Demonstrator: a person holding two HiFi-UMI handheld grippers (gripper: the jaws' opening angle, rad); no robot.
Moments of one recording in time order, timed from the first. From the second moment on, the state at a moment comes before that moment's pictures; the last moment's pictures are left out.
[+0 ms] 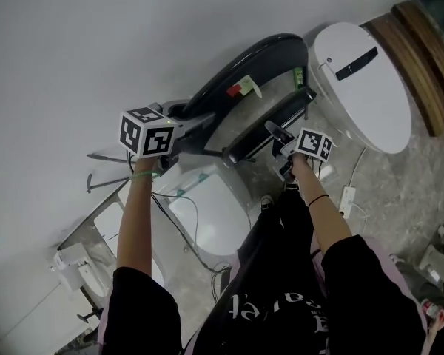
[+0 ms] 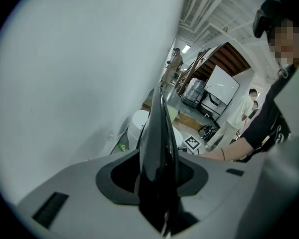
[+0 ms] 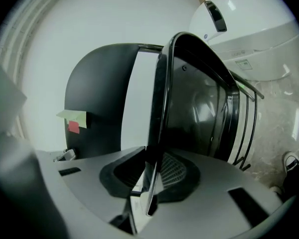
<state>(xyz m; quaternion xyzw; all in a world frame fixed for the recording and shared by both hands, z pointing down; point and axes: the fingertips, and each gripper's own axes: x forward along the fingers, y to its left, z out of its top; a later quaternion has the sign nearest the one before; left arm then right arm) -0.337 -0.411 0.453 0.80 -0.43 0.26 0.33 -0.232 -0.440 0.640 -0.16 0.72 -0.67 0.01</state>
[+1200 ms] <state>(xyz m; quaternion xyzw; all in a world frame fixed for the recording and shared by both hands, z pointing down) -0.218 -0.338 0.512 0.83 -0.37 0.28 0.31 0.010 -0.269 0.756 -0.21 0.71 -0.66 0.12</state>
